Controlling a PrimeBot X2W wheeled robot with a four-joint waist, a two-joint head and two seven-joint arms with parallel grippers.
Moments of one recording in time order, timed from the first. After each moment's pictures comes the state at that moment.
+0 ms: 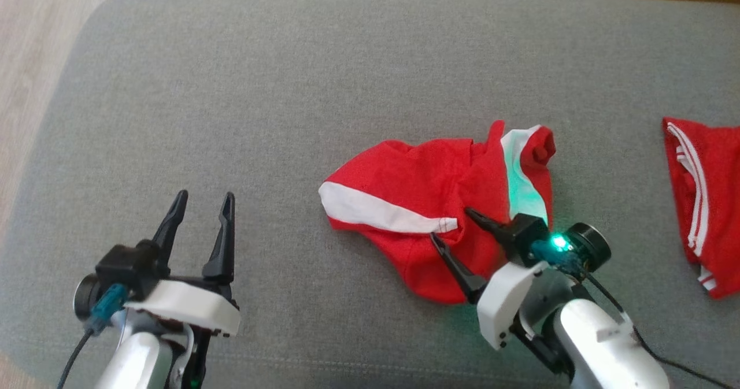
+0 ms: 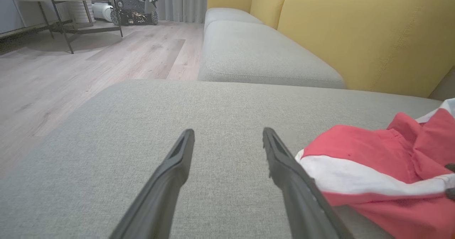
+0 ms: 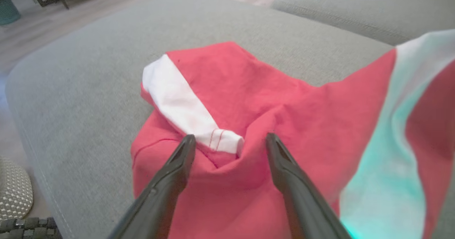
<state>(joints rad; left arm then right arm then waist) -0.08 0.25 -0.31 0.13 -0.36 0.07 -0.24 -0.21 -0.20 0.52 0.21 0.18 0.13 0.19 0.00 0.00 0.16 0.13</state>
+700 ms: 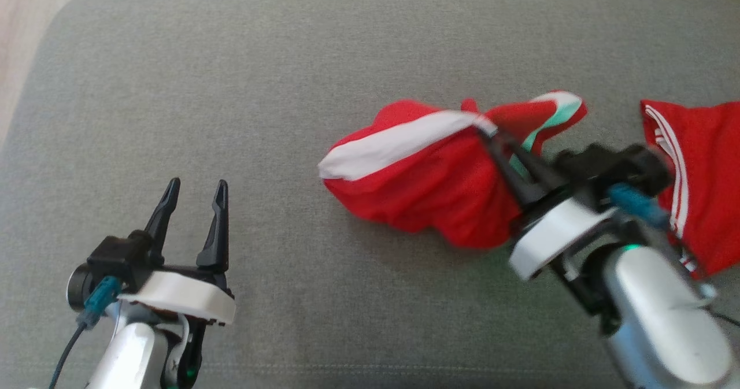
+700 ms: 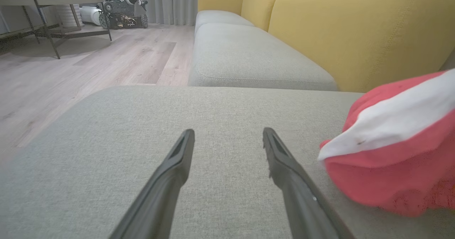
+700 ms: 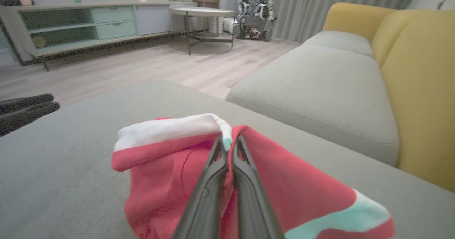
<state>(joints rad) -0.11 0.23 -0.27 0.15 -0.34 0.05 -0.25 -0.30 -0.24 0.43 -0.02 0.18 0.13 0.18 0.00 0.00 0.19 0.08</state>
